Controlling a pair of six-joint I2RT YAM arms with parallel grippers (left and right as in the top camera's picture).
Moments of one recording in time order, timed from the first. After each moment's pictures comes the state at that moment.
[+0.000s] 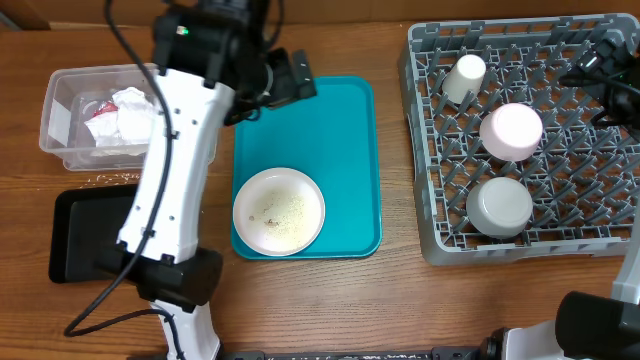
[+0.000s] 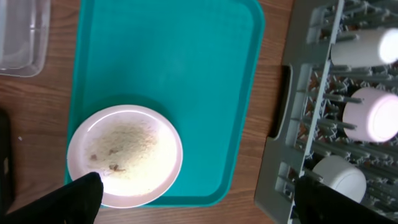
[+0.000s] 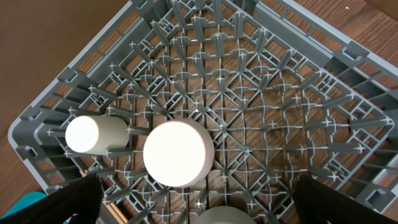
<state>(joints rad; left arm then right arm) -0.35 1.99 2.41 -1.60 0.11 -0.60 -0.26 1.66 1.92 -1.25 0.17 0.50</state>
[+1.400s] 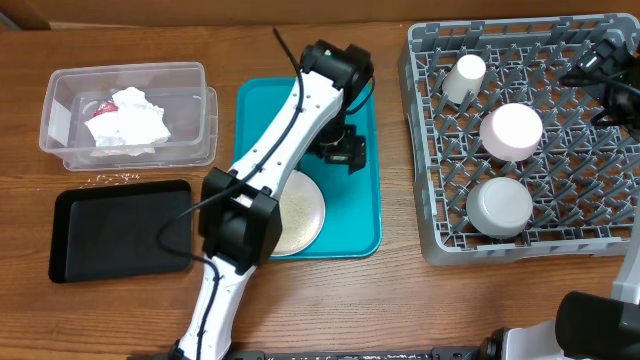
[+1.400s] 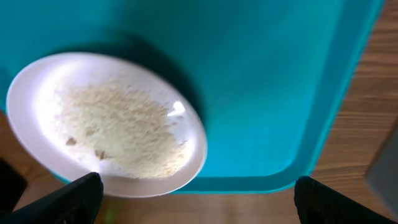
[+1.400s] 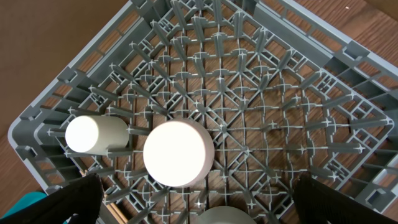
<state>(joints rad) -0.53 2.33 2.26 -1.68 0.04 -0.50 -0.26 1.66 1.92 -1.25 0.17 0.50</state>
